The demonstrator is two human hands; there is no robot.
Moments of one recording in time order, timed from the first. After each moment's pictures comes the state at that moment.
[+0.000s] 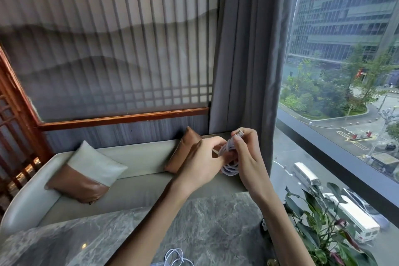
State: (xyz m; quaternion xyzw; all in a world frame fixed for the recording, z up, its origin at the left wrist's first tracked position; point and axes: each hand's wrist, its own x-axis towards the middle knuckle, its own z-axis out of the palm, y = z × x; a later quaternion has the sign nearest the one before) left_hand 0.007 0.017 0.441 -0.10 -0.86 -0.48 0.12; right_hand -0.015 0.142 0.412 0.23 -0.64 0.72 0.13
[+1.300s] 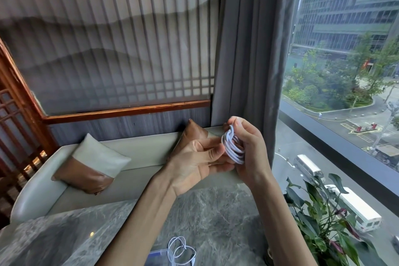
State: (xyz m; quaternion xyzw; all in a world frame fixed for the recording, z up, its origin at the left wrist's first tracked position) left_hand 0.027 -0.001 0.433 -0.15 -0.54 -0.81 -0.14; right_hand -0.012 0.138 0.430 0.20 -0.47 0.86 -0.04
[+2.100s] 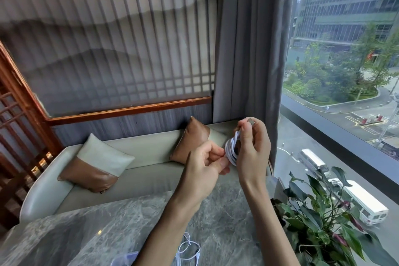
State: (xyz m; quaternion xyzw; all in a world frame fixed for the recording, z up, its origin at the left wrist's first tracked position) left_hand 0.050 0.034 0.416 -0.04 -0.74 -0.66 0.12; right_hand -0.003 0.128 0.410 0.13 -0.57 0.75 0.30
